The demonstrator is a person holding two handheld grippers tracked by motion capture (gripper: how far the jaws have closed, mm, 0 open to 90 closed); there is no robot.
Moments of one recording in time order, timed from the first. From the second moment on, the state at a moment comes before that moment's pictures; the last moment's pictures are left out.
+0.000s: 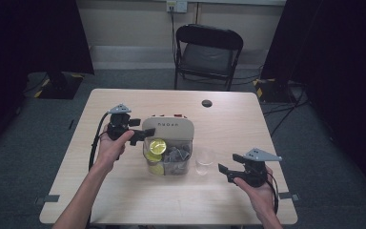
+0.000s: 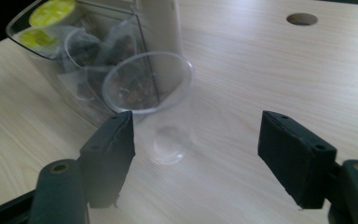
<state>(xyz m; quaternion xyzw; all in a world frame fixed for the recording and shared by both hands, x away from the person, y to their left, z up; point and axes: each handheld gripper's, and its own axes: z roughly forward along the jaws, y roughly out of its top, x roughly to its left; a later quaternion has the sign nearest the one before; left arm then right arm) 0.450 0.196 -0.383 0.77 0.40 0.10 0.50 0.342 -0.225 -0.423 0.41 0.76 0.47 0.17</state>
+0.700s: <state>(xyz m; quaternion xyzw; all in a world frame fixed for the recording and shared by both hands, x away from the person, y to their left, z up) 0.449 0.198 -0.382 0.77 0.39 0.10 0.49 0.365 -0.151 -0.391 0.32 0.78 0.52 0.12</state>
